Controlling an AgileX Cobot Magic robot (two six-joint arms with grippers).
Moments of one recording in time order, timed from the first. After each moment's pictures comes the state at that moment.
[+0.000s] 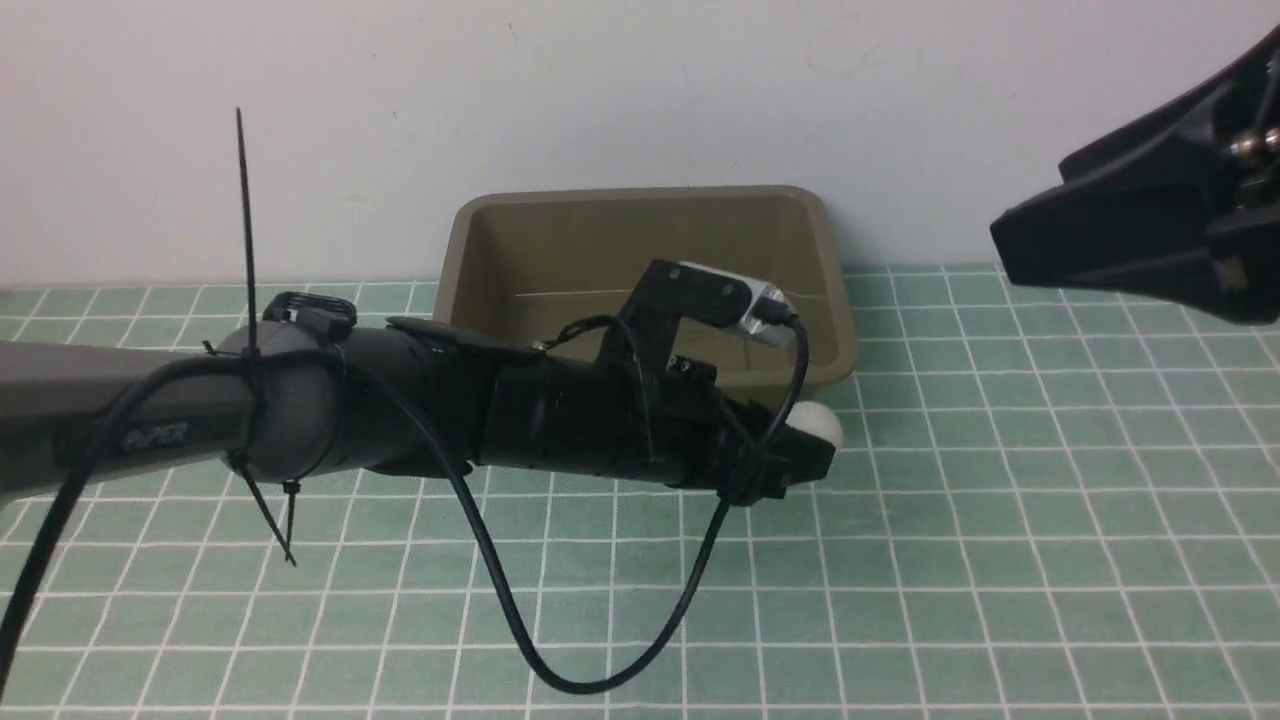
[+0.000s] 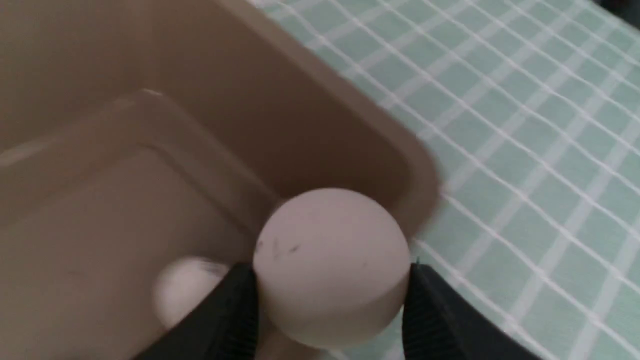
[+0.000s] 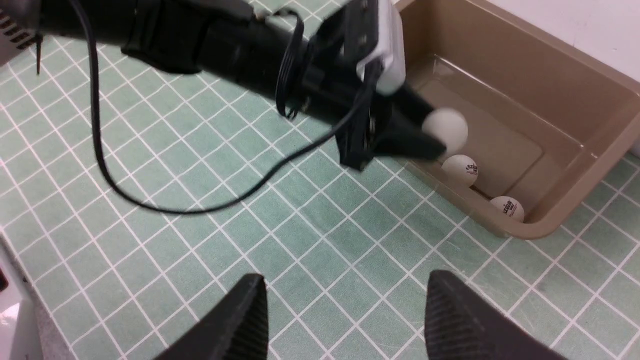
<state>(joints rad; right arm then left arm) 0.39 1.12 -1.39 0.44 1.19 -0.44 -0.38 1.88 -1.18 -1.70 0.44 1.70</state>
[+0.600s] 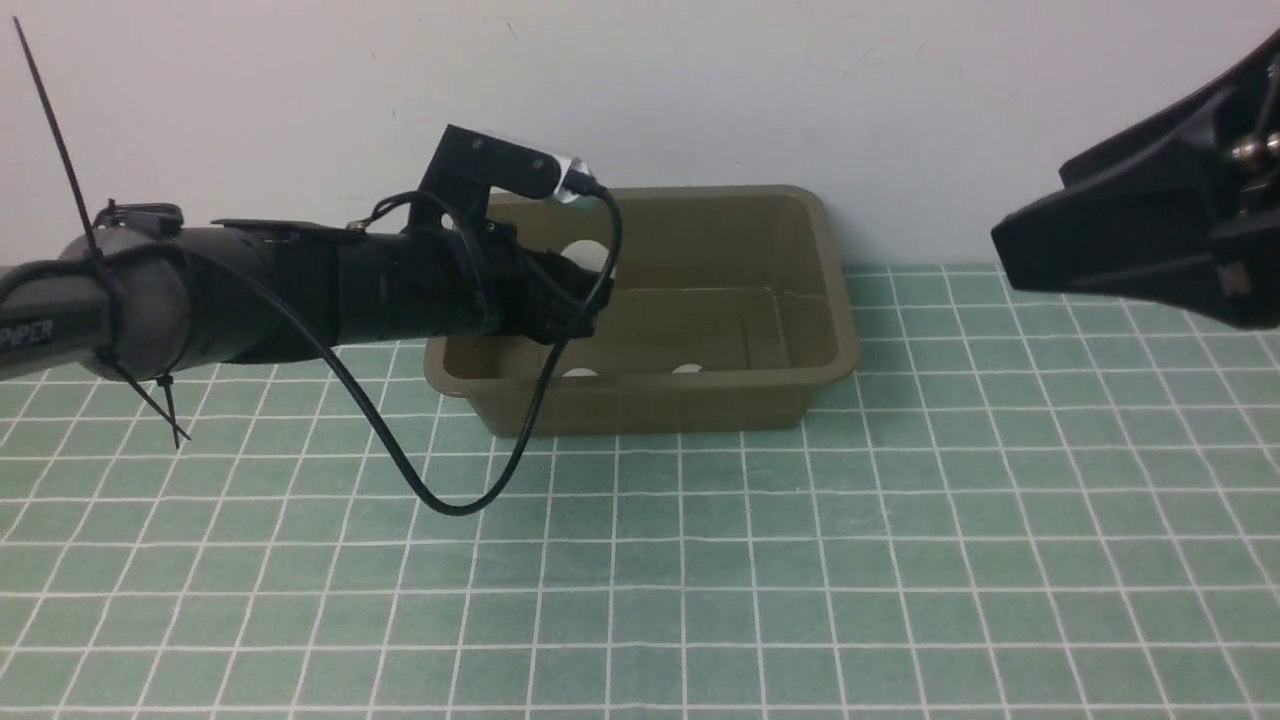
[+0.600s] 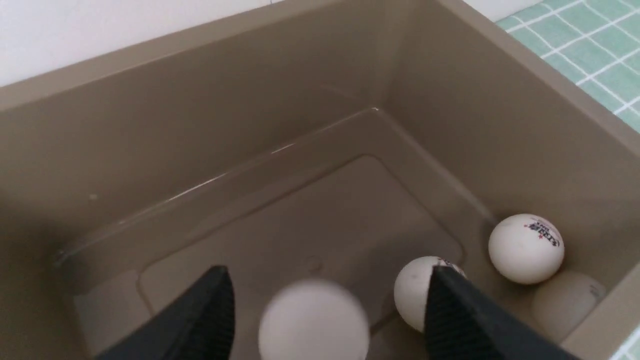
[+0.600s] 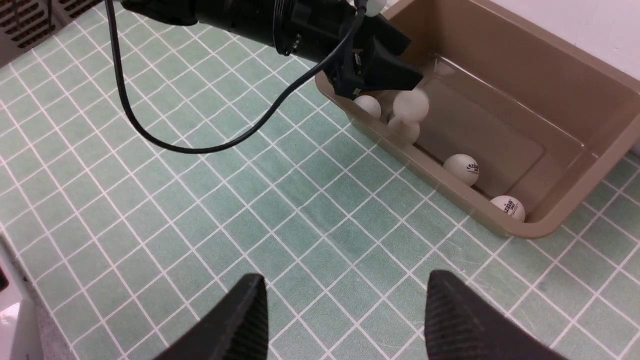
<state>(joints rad) 0.39 1.12 -1.39 0.44 1.19 -0.44 -0.21 1.91 -1.21 -1.71 0.39 1.77</state>
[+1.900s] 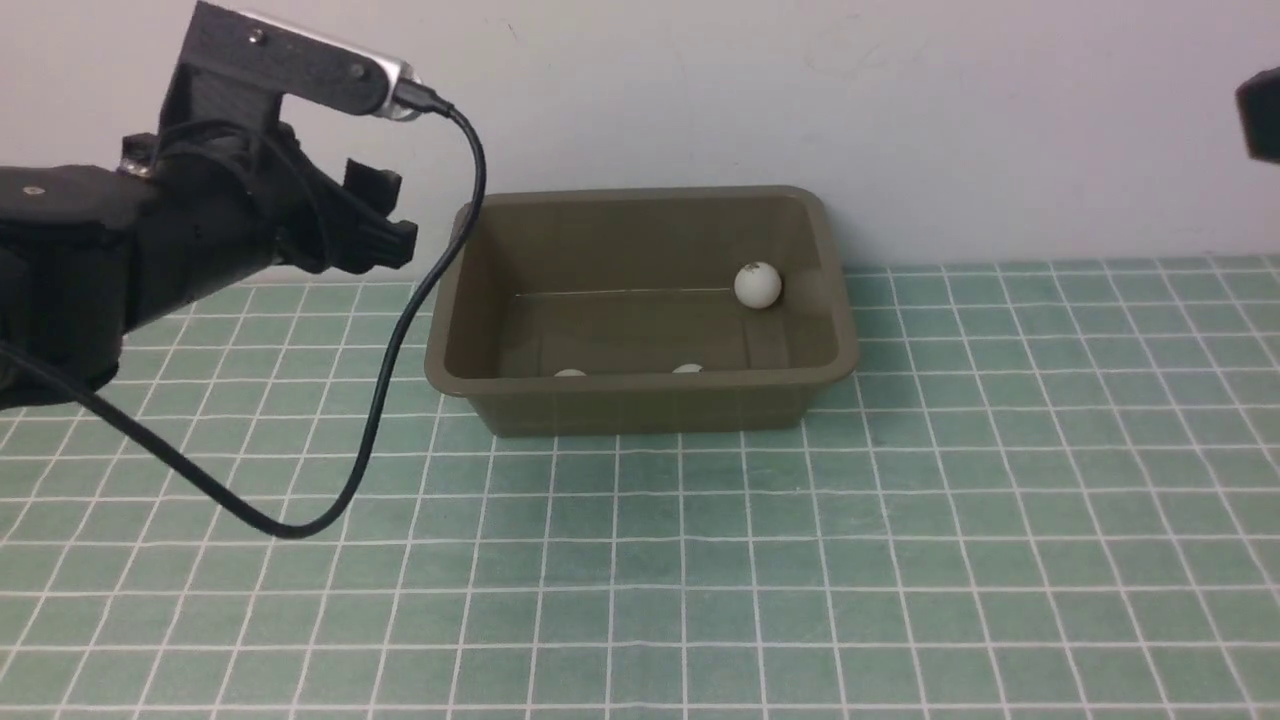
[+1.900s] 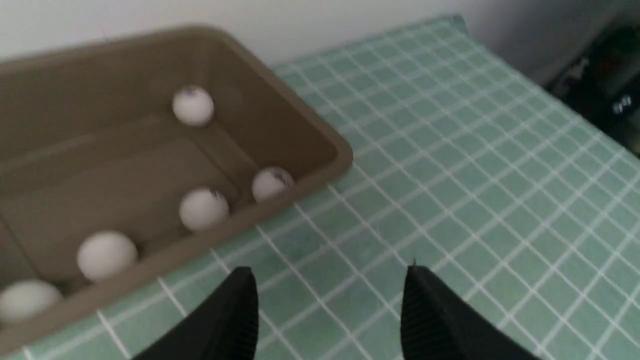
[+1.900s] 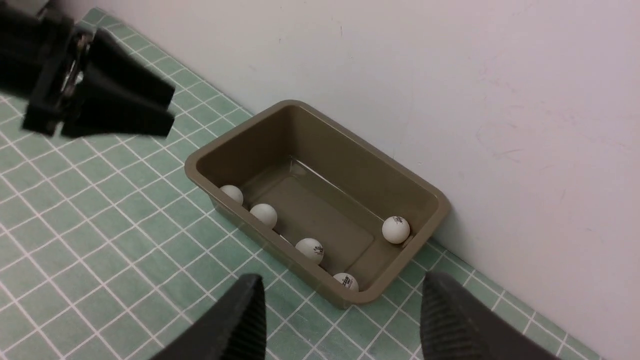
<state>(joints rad) 0.39 0.94 -1.39 0.21 1.06 -0.42 -0.21 1.32 -0.91 -1.28 0.60 1.18</state>
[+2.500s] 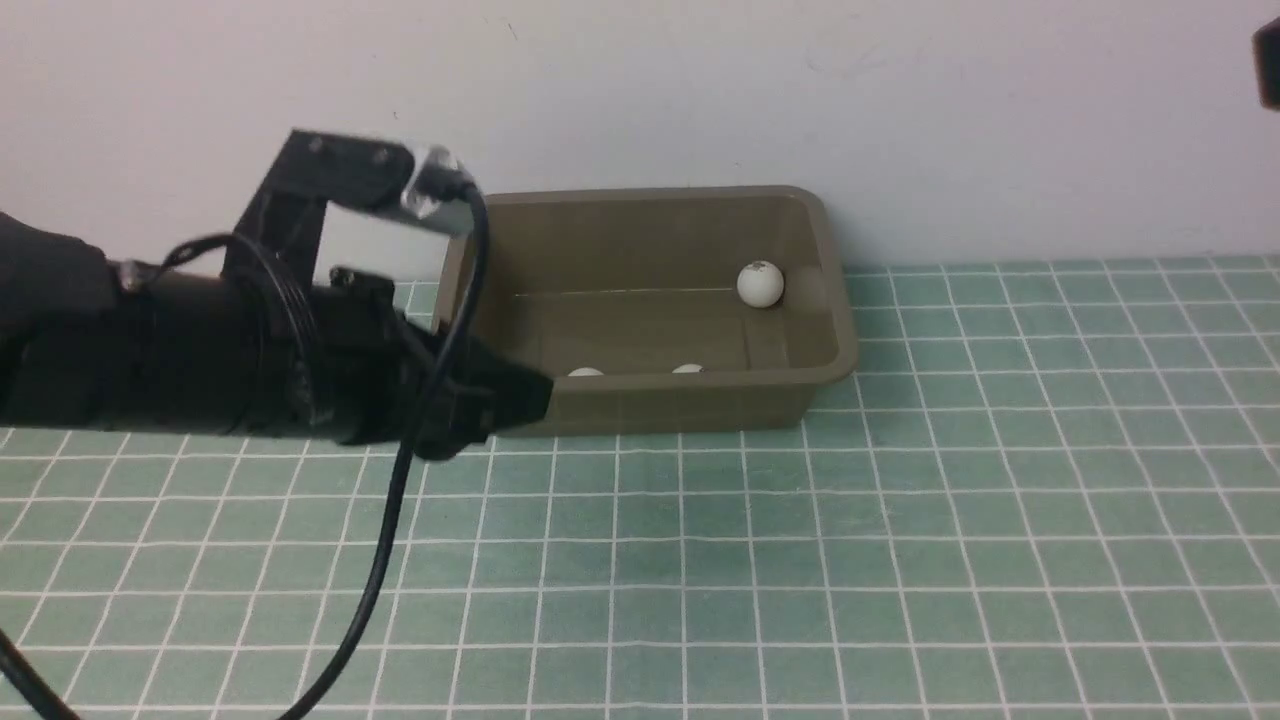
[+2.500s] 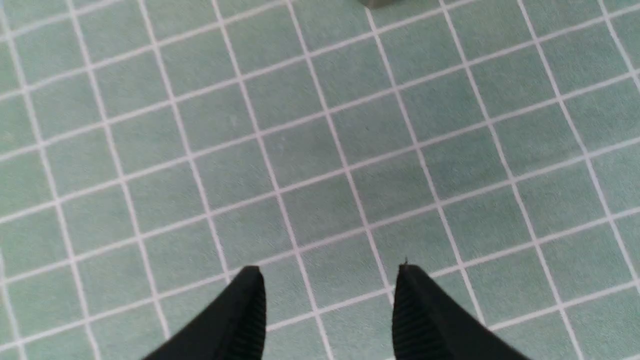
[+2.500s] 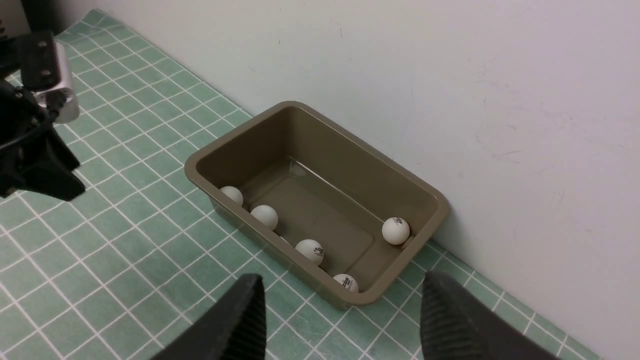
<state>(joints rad) 0.39 0.93 -1.39 0.19 1.06 -0.41 -0.21 1.28 -0.91 -0.09 0.74 0.12</state>
